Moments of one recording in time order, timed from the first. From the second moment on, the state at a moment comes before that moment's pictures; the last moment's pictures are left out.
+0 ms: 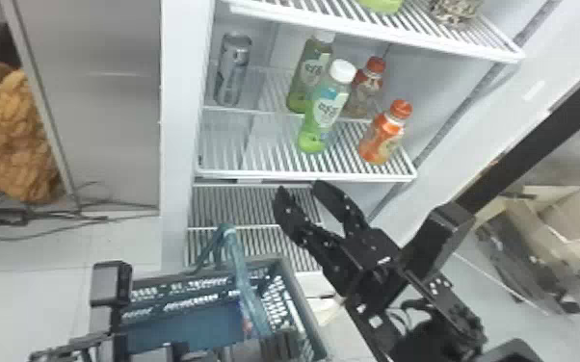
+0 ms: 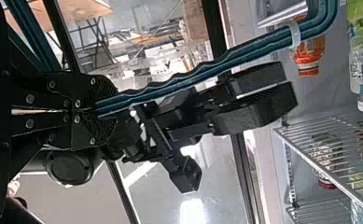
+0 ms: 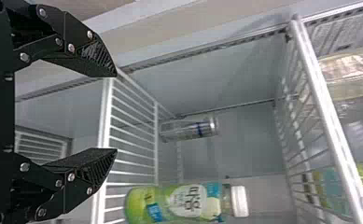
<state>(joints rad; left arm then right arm) 0.23 0.28 -0.38 -1.83 1.19 0.96 -0.78 0.69 -0.21 -0.08 -2.44 -0.35 0.35 0.22</state>
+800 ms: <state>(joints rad) 0.23 0.28 -0.39 -1.83 1.19 0.96 -0.78 0.46 -0.25 0.05 -2.17 -0.36 0.14 0.20</state>
